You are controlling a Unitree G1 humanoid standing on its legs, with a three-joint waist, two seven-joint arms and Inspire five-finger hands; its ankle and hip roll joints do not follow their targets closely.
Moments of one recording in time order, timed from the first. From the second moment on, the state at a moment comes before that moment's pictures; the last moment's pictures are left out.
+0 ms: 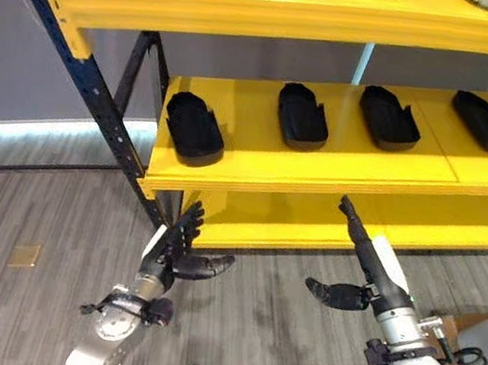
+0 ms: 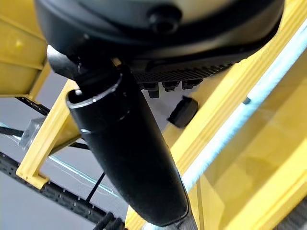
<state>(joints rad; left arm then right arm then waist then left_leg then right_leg) 0.10 0.45 -0.23 0.05 -0.45 -0.16 0.12 0.15 -0.59 0.20 -0.26 -0.16 -0.16 -0.09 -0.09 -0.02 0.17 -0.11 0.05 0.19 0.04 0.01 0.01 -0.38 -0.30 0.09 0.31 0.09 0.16</state>
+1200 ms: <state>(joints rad) 0.14 0.41 -0.29 0.01 -0.43 -0.16 0.05 0.31 -0.66 0.05 -0.26 -0.11 -0.19 -0.06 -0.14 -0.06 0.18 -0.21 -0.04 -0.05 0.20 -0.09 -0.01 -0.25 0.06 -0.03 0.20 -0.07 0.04</state>
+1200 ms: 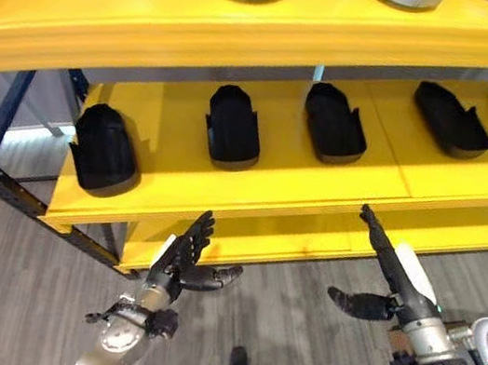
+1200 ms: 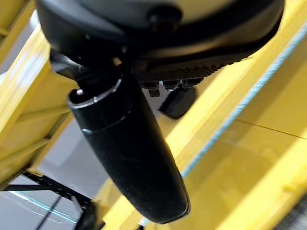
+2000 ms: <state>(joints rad) 0.15 0.46 -0.17 -0.03 -0.42 -0.16 0.12 0.24 -0.68 0.08 -0.27 -0.11 -0.19 -0.01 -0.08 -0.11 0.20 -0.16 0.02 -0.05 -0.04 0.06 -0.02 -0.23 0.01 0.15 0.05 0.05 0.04</state>
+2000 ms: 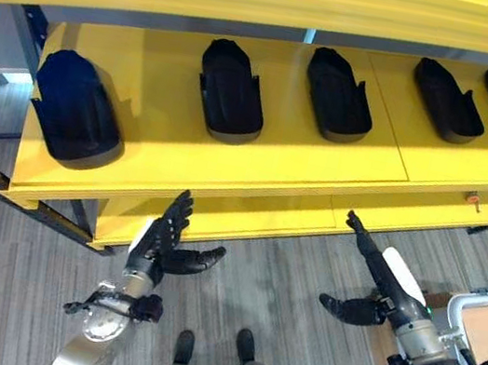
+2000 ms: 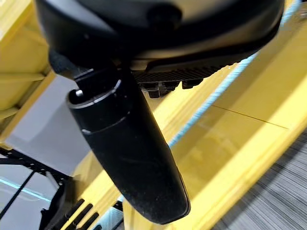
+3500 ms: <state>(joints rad) -0.27 0.54 0.02 0.17 -0.15 -0.13 0.52 0.14 -0.68 0.20 -0.27 -0.07 -0.17 0.05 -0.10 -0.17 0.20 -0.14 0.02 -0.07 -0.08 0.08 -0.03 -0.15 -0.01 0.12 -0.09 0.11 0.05</state>
